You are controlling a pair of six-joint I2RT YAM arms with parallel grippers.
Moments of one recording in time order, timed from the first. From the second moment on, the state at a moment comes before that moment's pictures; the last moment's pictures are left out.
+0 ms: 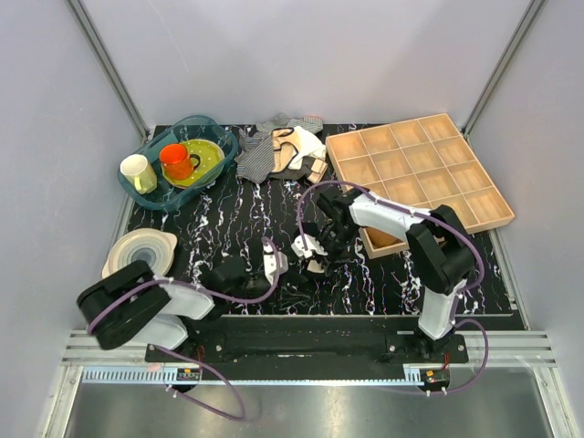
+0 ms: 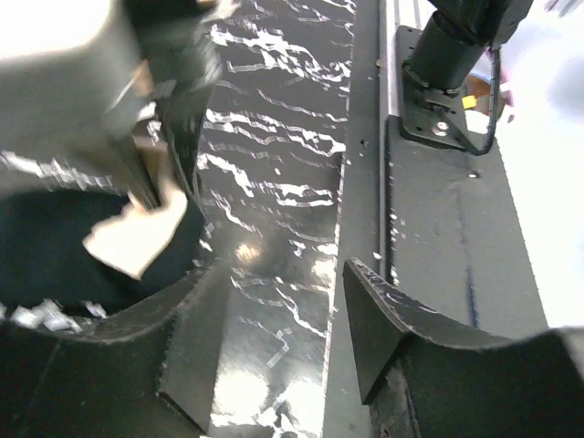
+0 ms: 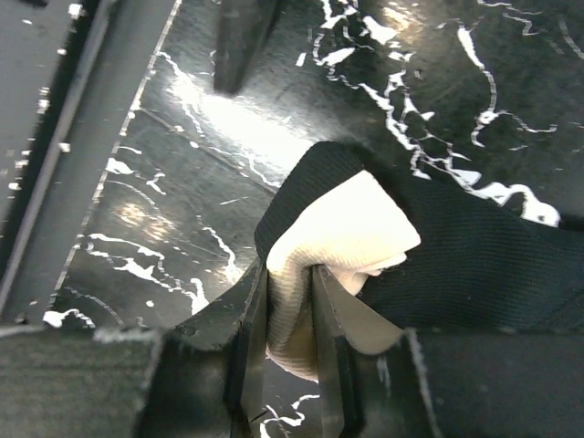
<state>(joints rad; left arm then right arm) -0.82 1.45 0.14 1.17 0.66 -0.21 0.65 1.83 1.23 -0.96 -0.65 -1.42</state>
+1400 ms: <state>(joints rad) -1.15 1.45 0.44 0.56 0.00 0.46 0.63 2.00 1.42 -1.20 -0.68 -1.33</state>
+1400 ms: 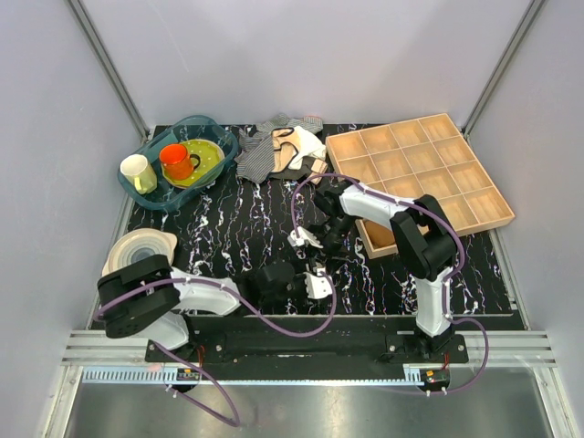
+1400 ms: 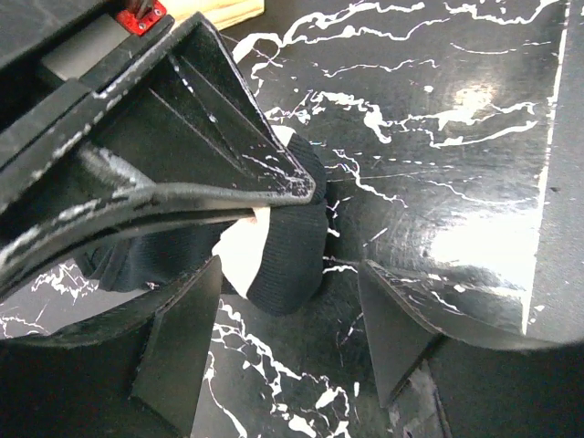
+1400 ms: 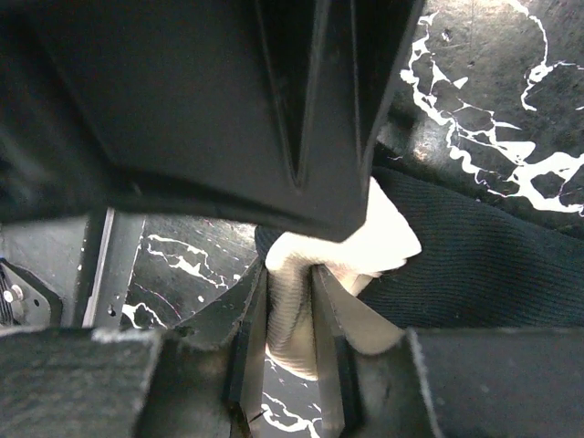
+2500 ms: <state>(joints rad) -0.94 1.65 0.69 0.31 0.31 0.28 0.39 1.78 1.32 -0.98 -0.72 -1.11</state>
